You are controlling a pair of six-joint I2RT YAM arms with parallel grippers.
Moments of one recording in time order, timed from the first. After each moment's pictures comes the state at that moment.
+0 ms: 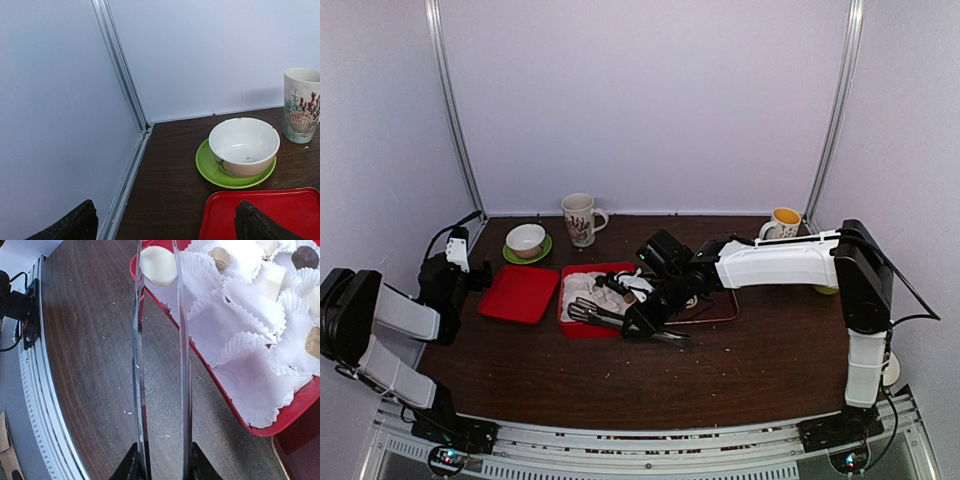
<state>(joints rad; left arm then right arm) -0.02 1.42 0.30 1.05 -0.18 0.20 0.94 1.98 1.48 -0.48 -0.39 0.09</state>
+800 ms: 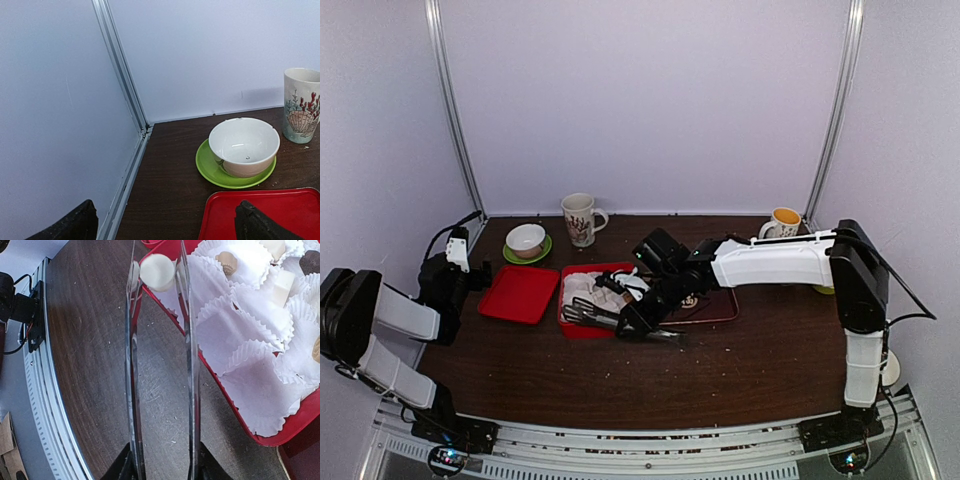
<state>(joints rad) -0.02 1.42 0.30 1.05 -0.18 0.20 0.94 2.01 1.51 -0.49 -0.42 0.10</state>
